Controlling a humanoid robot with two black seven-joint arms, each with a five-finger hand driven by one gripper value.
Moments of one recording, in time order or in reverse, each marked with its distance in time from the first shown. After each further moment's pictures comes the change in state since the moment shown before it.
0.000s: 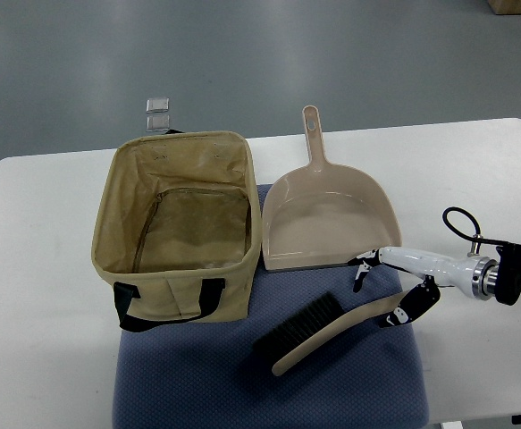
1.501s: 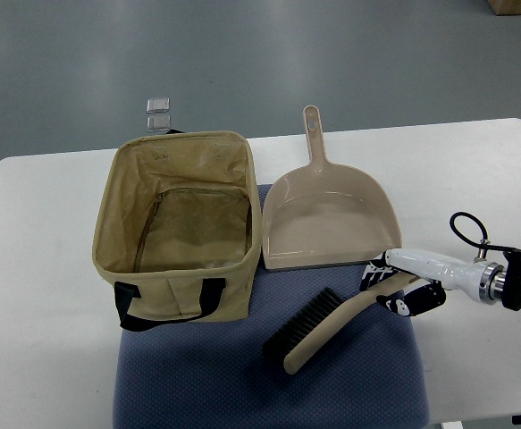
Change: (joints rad) left arm 0.000 0.000 0.002 -0.022 -0.001 0.001 0.004; right arm -0.033 -0.020 0.003 -0.028 -0.088 -0.052 0.058
